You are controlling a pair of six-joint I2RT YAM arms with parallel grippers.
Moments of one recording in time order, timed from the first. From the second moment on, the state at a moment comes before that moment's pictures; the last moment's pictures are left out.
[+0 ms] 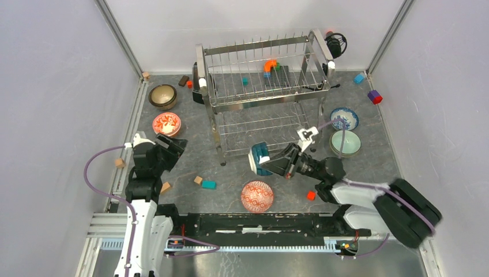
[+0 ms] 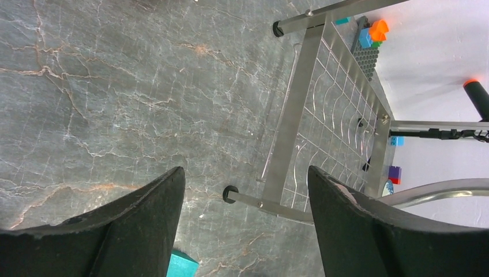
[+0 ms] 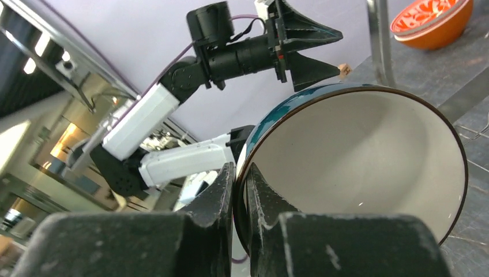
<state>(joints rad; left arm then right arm) 0.08 0.54 0.49 -0.46 0.11 -0.90 0.69 1.28 0.21 1.43 -0.60 1.08</state>
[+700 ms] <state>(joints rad) 0.07 0.57 0.52 -0.54 0.25 -0.87 0.99 0.44 0.30 -0.08 -0.15 0.20</state>
